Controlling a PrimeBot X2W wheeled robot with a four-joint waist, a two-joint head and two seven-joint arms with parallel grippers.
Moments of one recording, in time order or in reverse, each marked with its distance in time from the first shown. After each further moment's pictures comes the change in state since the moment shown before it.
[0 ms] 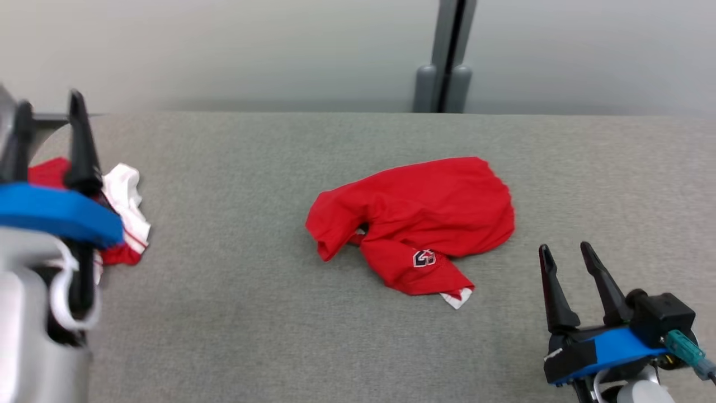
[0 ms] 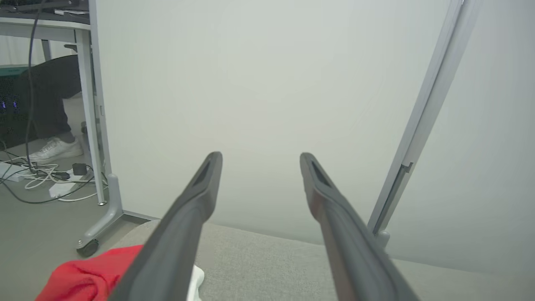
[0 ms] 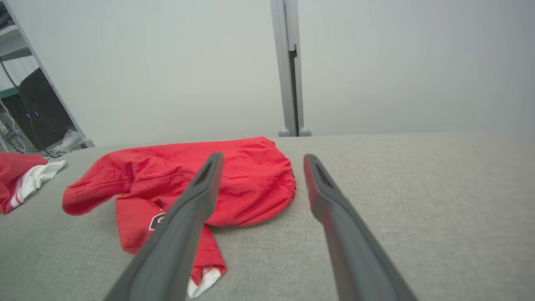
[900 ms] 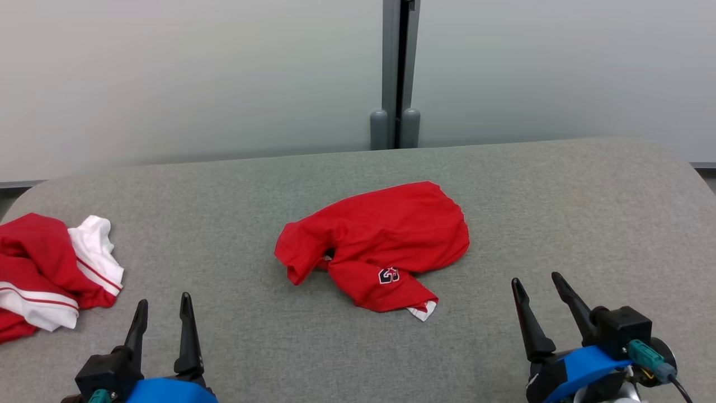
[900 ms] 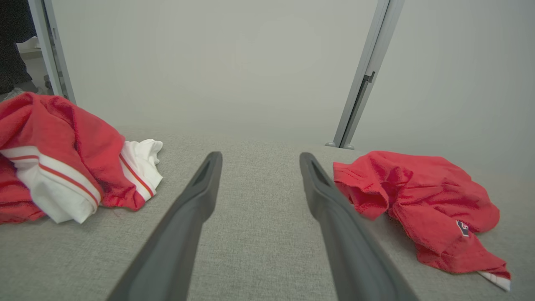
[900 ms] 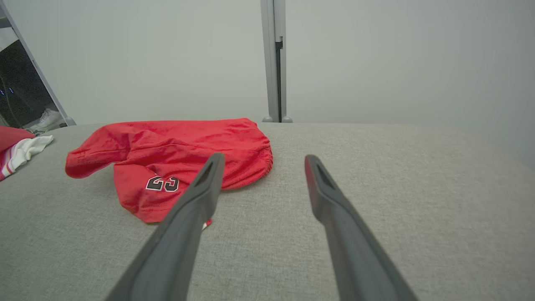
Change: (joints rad) left arm 0.467 -0.186 -0.095 0.128 0.132 -0.018 -0.360; right arm 0.059 0.000 0.041 0.013 -0.068 0.000 0.087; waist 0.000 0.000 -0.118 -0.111
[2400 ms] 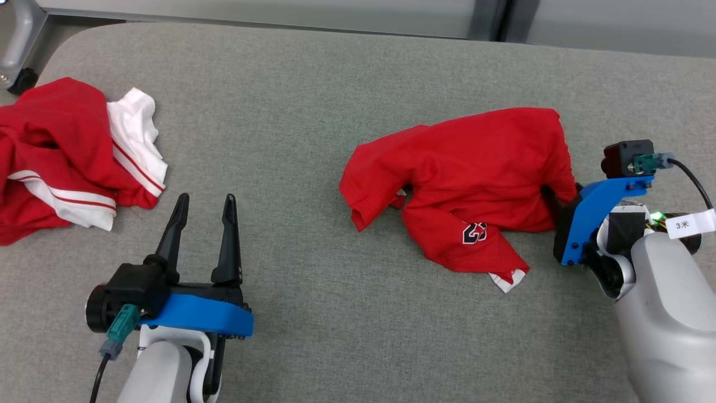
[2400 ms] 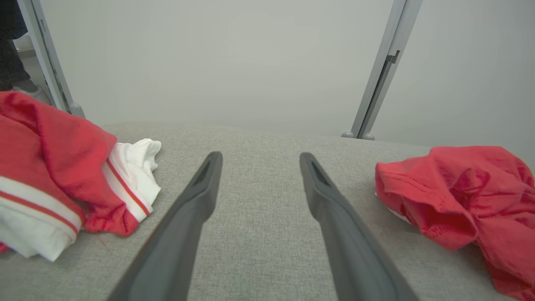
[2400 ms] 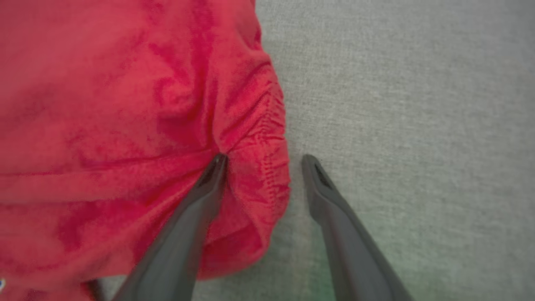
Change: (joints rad) left arm -0.248 -0.054 -0.046 -0.007 0.090 -0.096 0.000; right arm -0.594 -0.105 -0.057 0.504 0.046 0.000 0.477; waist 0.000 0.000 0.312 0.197
